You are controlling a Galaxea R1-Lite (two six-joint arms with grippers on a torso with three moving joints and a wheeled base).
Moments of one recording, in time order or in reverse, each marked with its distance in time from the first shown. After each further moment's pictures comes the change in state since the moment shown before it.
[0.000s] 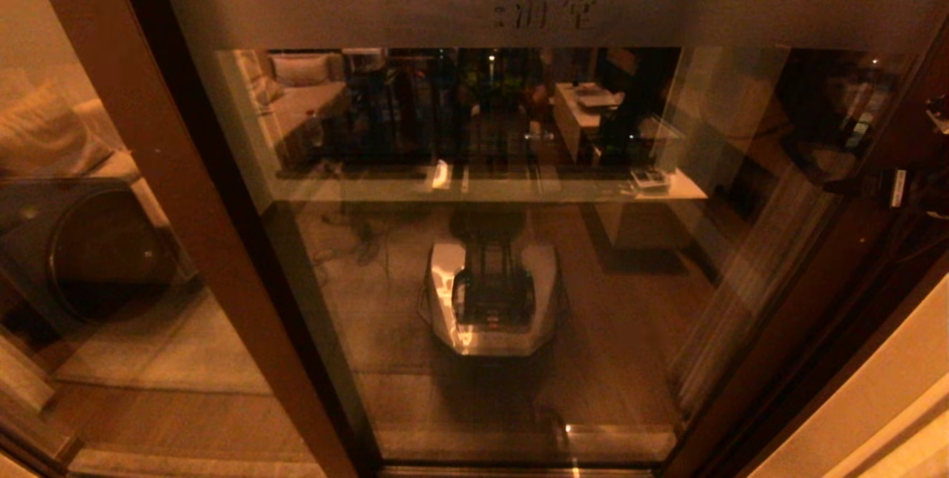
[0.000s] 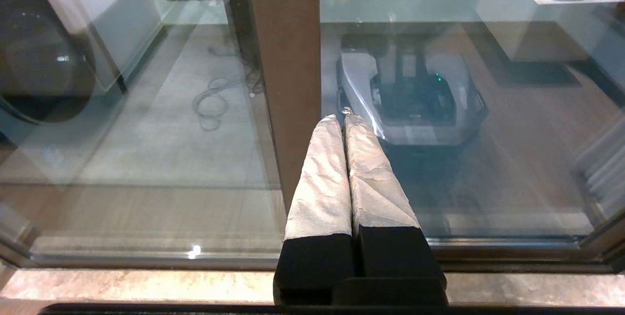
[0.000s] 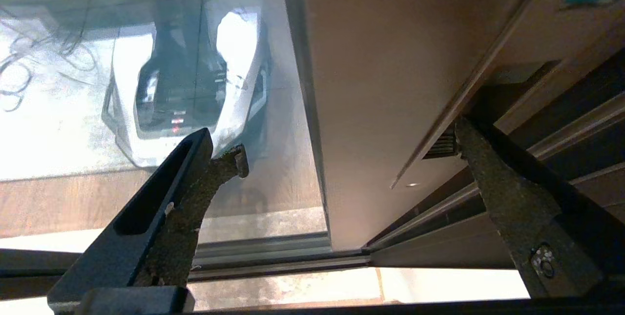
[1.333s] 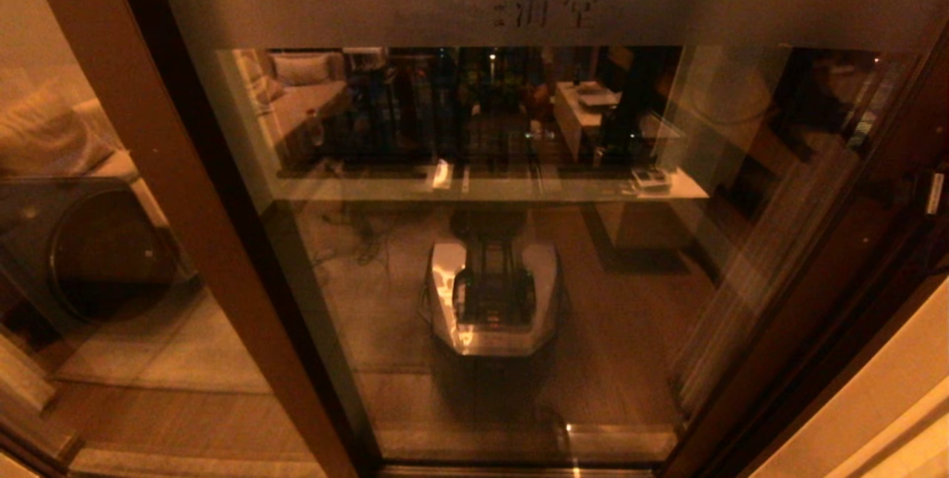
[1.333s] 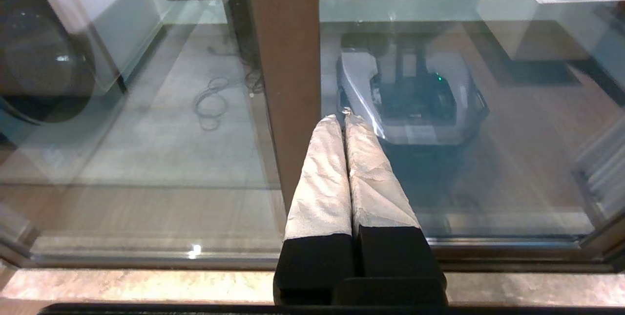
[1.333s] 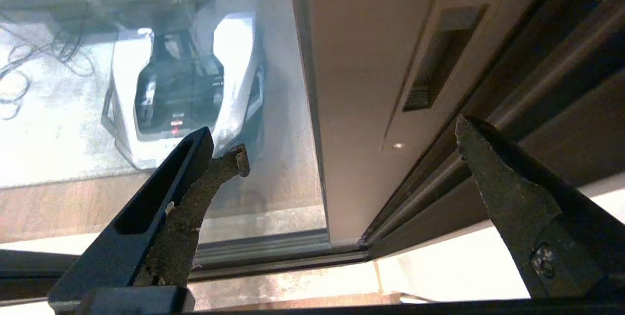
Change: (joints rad) left arm 0.000 0.000 0.000 0.000 0.000 0.000; right arm -0.045 -0.134 0.119 -0.001 0.017 -0.001
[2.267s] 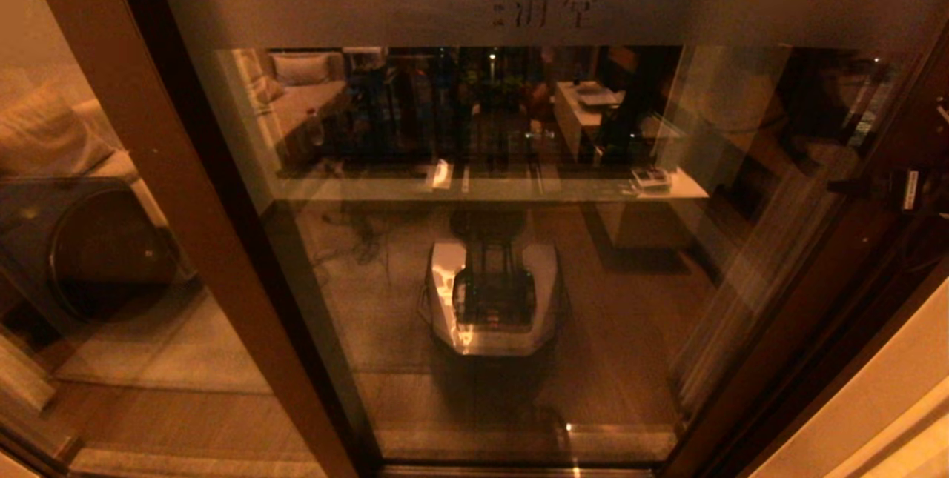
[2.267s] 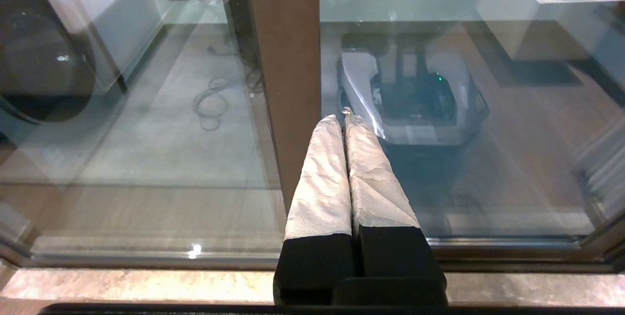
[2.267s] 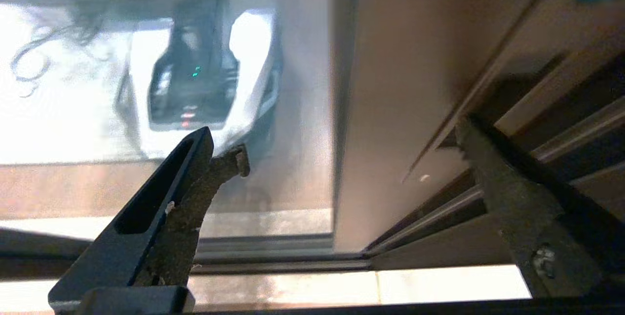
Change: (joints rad) left arm 0.000 0.000 0.000 0.000 0.000 0.001; right arm 0.034 0.067 -0.065 0.006 0.050 -0.039
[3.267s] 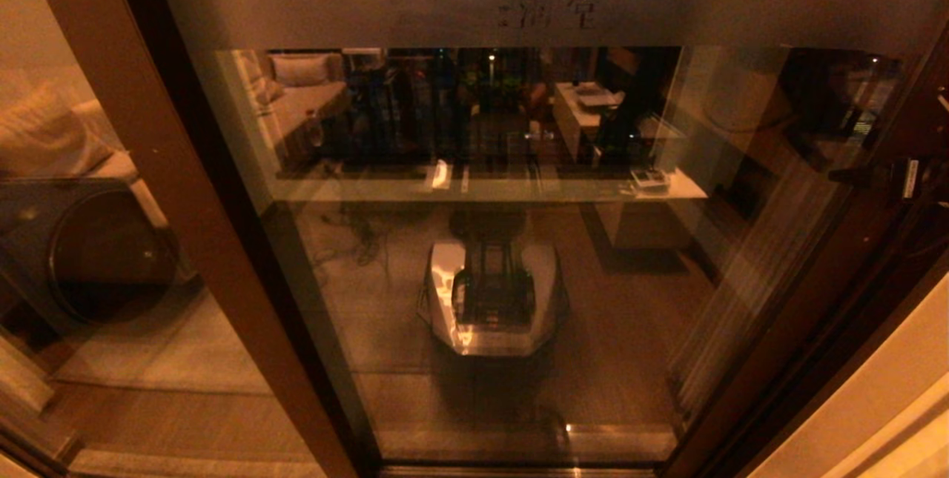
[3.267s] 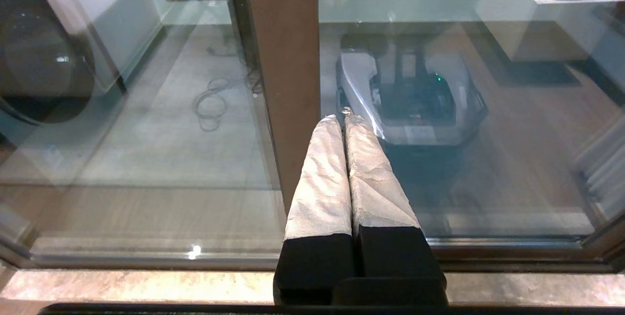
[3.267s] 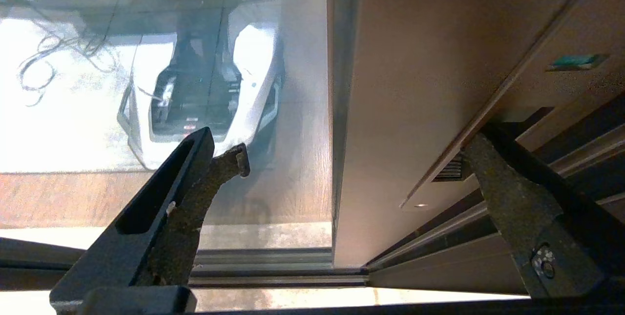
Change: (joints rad) left arm 0.000 0.000 0.000 0.000 0.000 0.000; right arm 0.008 0.050 -0.081 -0.001 0.035 -0.001
